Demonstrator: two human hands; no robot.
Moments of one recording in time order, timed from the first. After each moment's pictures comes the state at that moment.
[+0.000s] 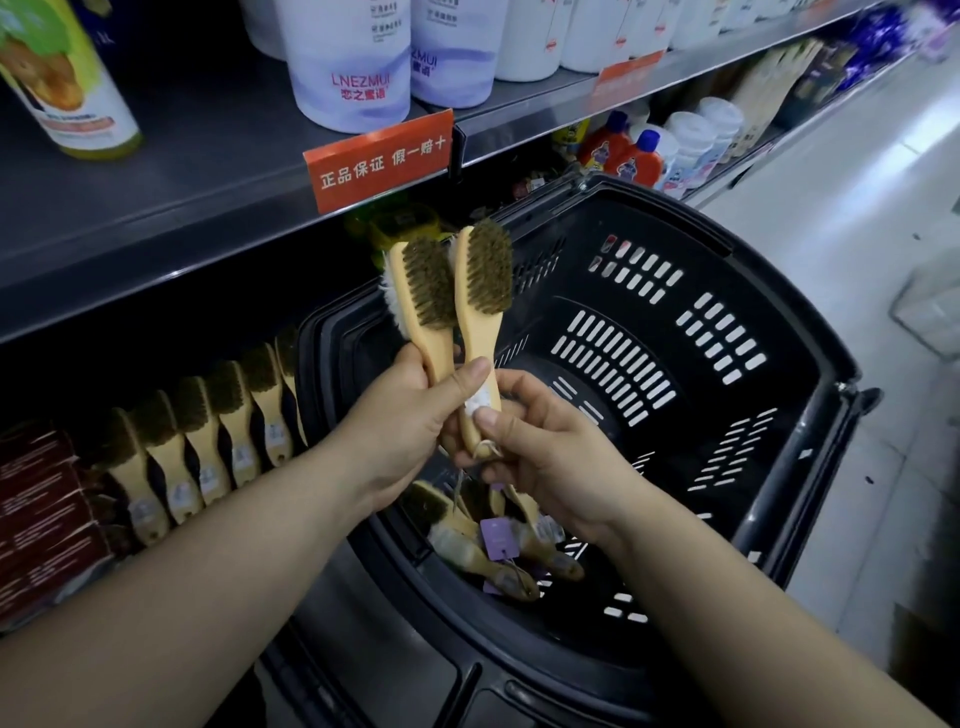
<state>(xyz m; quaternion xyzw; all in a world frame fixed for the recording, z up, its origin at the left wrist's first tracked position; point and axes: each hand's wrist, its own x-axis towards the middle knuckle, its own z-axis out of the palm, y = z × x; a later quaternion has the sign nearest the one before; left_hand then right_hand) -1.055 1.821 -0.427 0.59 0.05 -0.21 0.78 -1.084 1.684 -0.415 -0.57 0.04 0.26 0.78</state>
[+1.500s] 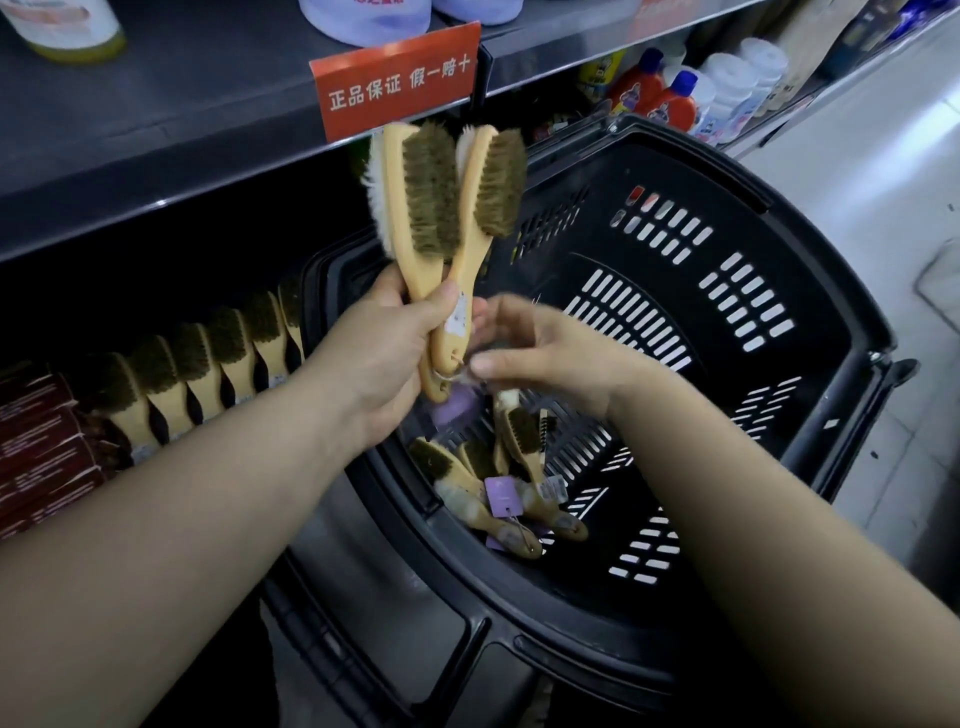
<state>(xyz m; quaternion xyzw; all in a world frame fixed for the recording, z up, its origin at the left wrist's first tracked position) -1.042 1.832 -0.421 0.52 0.12 -0.19 0.82 -1.023 1.672 -0.434 -0.70 -0.03 0.36 0.61</state>
